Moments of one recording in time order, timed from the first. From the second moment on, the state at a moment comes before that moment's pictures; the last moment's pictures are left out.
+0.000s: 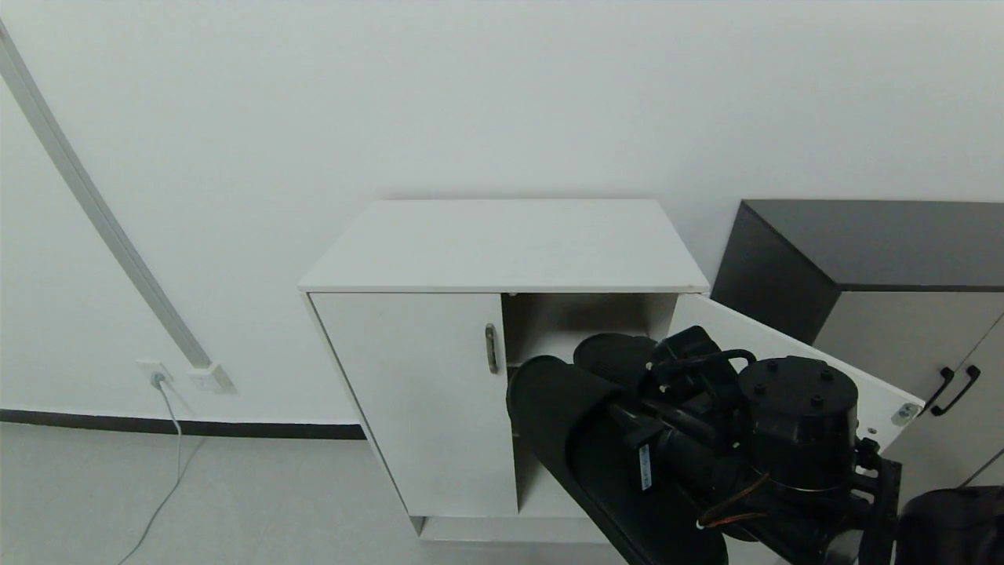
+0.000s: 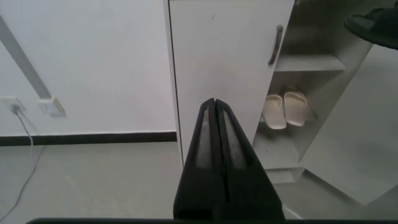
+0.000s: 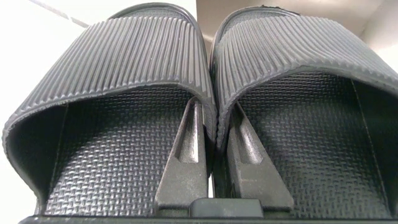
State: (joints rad) left arm 0.00 0.00 0.00 0.00 -0.01 0.01; right arm 0.85 1.77 -0.59 -0.94 -0.31 0.08
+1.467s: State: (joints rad) left arm 0.00 0.00 0.00 0.00 -0.01 0.01; right arm 0.85 1.79 -0.59 -0.95 -0.31 0.08
